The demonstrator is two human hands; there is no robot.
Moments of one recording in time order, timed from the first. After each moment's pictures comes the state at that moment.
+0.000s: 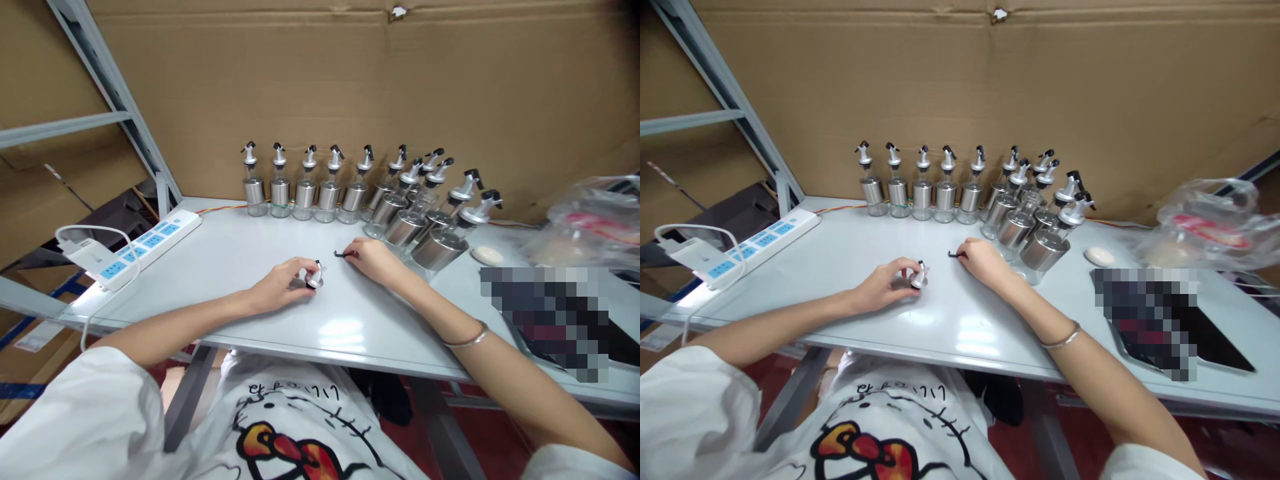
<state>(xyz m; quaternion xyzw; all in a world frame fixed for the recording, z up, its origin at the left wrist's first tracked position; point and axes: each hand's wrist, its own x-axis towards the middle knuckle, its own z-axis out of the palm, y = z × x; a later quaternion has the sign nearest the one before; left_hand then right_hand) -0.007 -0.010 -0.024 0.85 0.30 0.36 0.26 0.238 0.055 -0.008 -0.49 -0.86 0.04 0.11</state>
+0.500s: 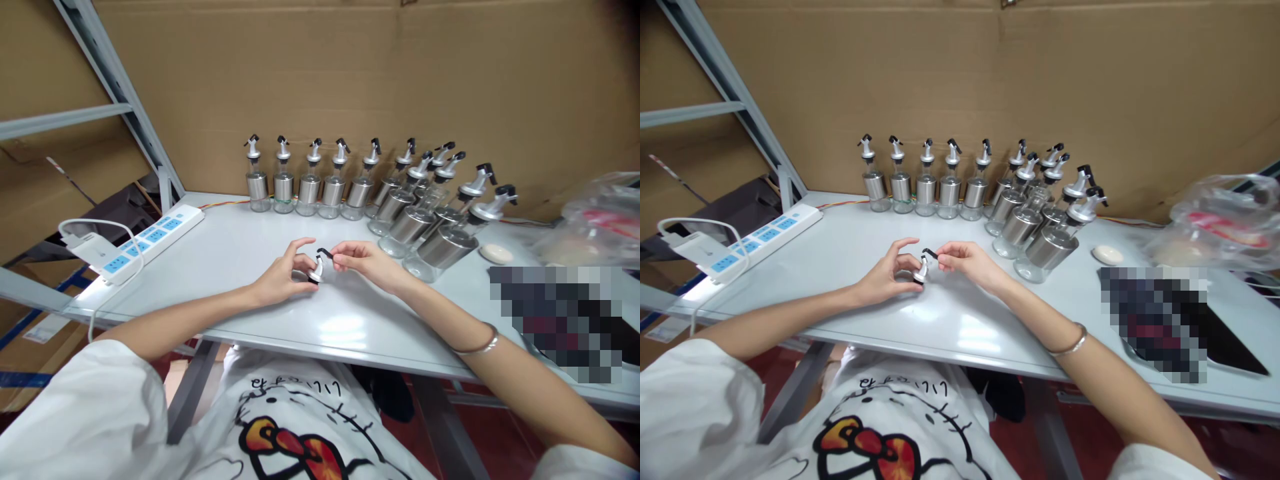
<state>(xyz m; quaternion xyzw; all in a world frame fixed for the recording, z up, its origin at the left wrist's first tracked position) -0.003 -0.008 -0.028 0.71 0.32 0.40 0.48 0.213 0.029 0.000 -0.39 -0.67 0.55 0.31</state>
